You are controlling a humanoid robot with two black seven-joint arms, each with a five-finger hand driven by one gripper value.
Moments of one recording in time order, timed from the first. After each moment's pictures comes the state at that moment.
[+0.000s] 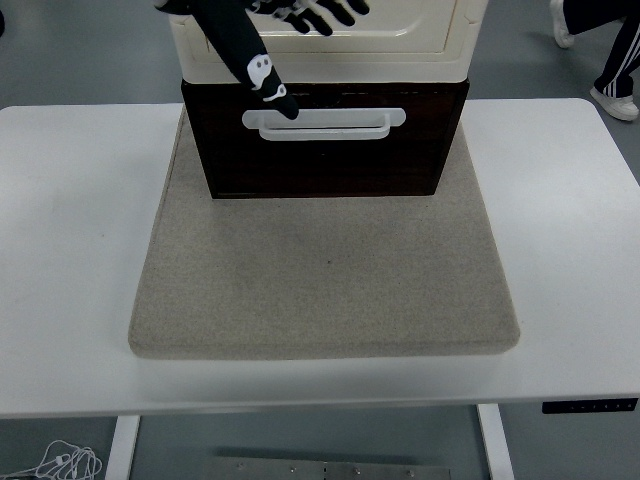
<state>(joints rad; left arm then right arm) -2.01 0.84 0.18 -1.62 0.25 -0.30 0.32 -0.03 0.00 0.13 0.15 -0.02 0.07 -0.09</state>
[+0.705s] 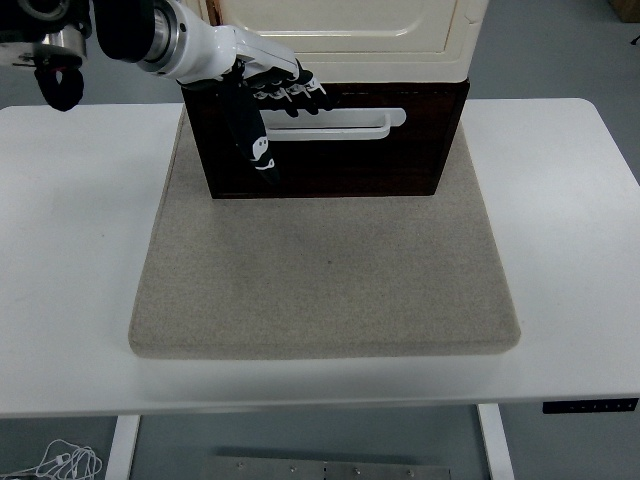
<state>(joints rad) -1.96 0.67 0.28 -1.55 0.34 -0.25 0.43 -0.03 0.00 0.13 0.15 -0.02 0.07 -0.09</state>
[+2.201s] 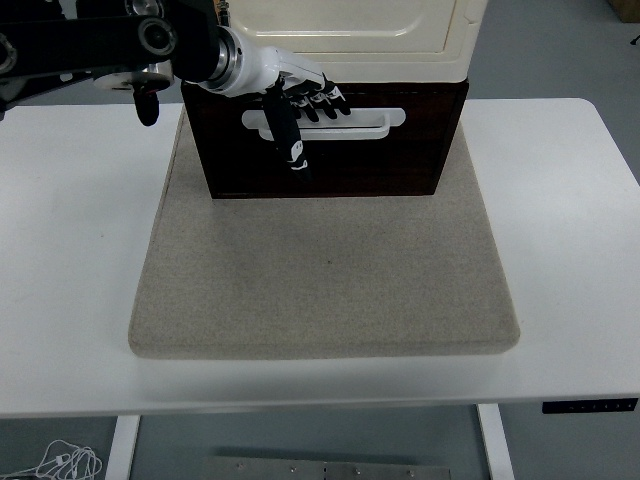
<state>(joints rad) -1.81 0.49 0.25 -1.35 0.39 -0.20 0.43 -0.03 0.00 0.13 0.15 -0.02 0.07 -0.09</state>
